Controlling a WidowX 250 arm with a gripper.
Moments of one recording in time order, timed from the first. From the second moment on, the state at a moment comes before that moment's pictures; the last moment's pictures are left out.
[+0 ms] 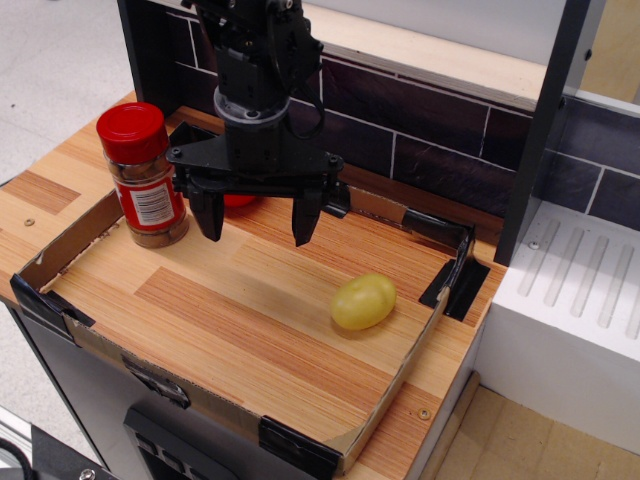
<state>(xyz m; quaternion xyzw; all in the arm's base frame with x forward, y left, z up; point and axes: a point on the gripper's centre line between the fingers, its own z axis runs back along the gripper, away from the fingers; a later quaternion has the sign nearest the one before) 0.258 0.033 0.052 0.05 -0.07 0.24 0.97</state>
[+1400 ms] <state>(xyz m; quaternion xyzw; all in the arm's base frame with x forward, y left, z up) 0.258 0.110 0.090 0.04 -0.11 0.46 0.88</state>
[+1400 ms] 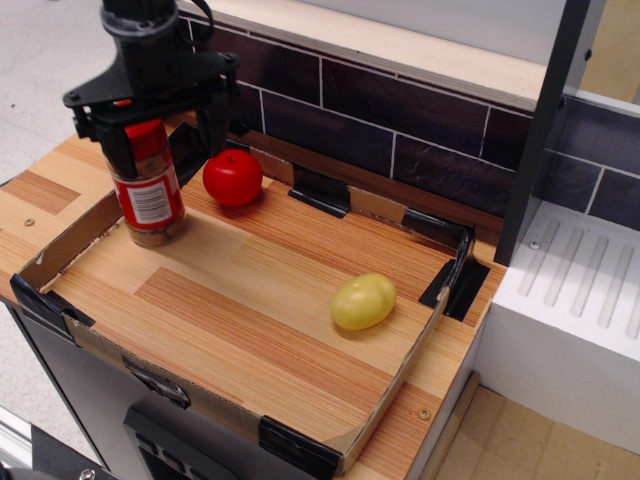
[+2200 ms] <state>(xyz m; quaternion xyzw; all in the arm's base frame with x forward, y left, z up) 0.248 0.133 0.084 0.05 -0.08 0.51 0.86</state>
